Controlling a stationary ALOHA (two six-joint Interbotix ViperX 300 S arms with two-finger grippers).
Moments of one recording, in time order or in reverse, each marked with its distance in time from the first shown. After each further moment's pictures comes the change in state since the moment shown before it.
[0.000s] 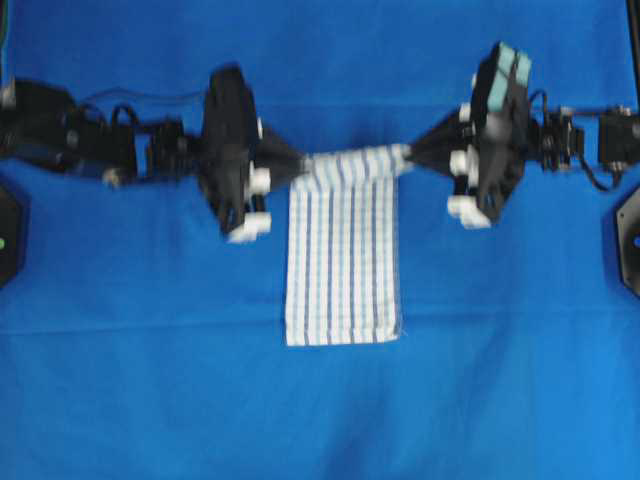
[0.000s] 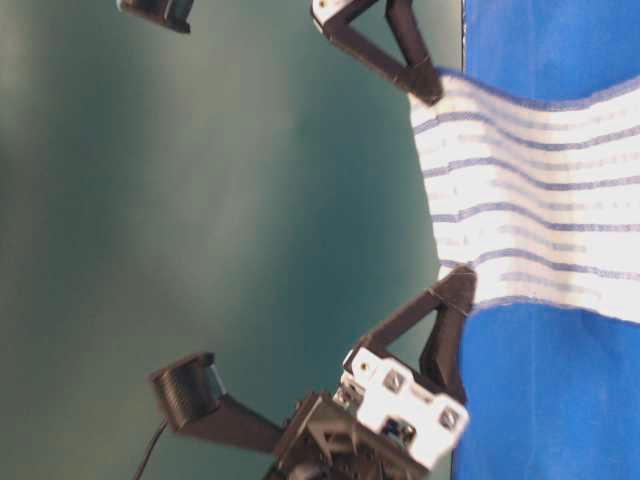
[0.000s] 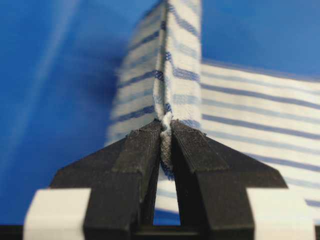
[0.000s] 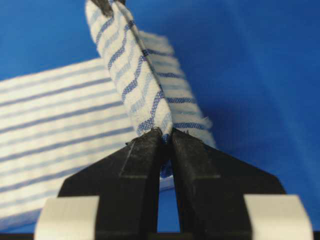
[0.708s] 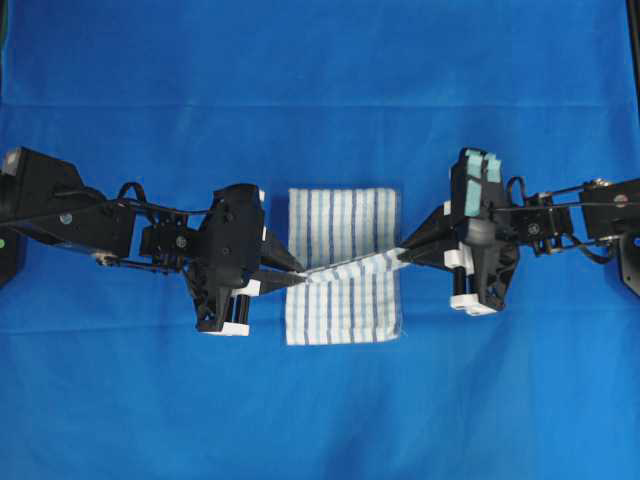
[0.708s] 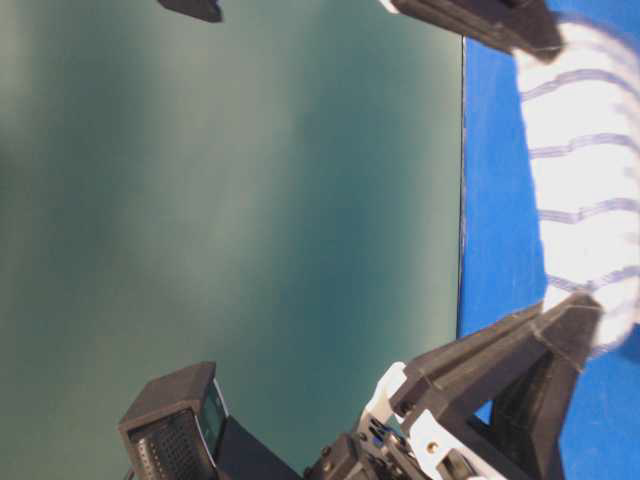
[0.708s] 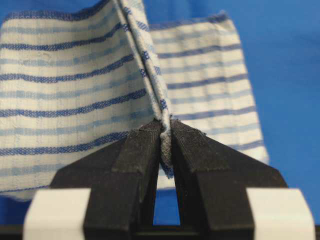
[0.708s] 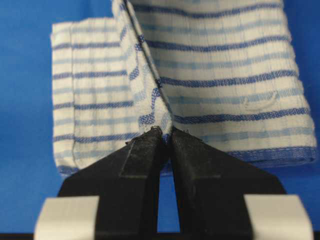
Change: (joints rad) left arm -0.244 0.011 -0.021 -0.002 0.121 -0.025; right arm 0.282 0.094 -0.017 0.126 0.040 0.003
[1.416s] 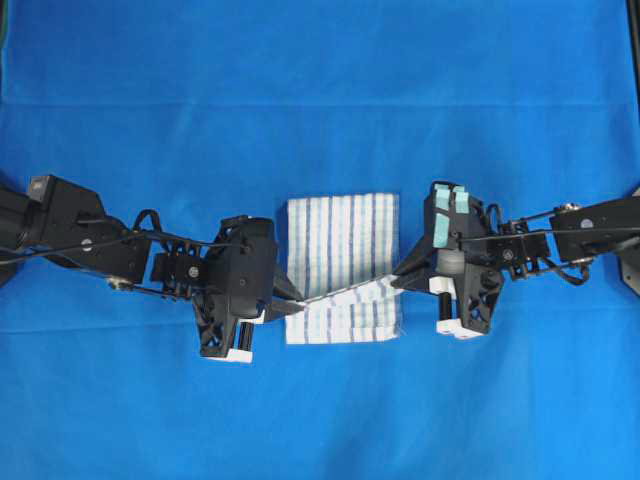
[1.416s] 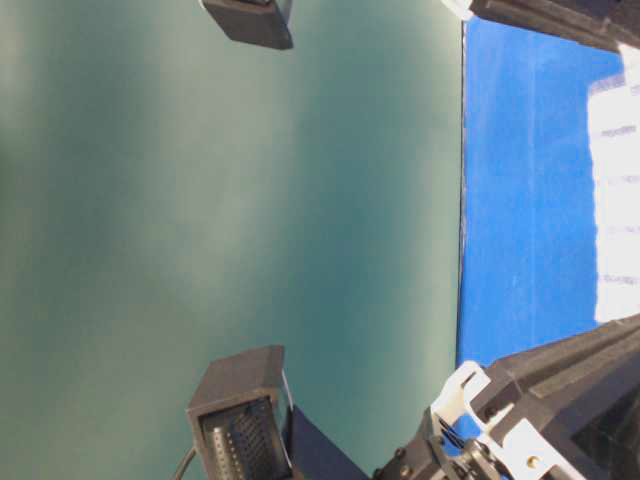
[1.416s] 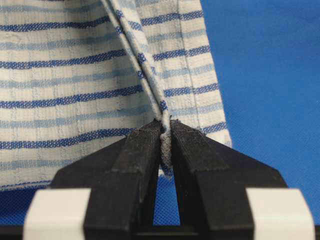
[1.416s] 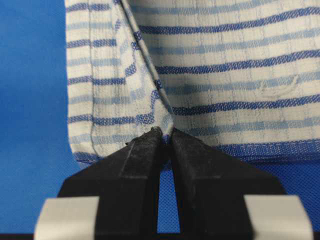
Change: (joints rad) left arm -0.055 0.084 -0.026 -0.002 -0.002 -0.041; right arm 0.061 0.126 -0.041 0.038 -0.006 0.002
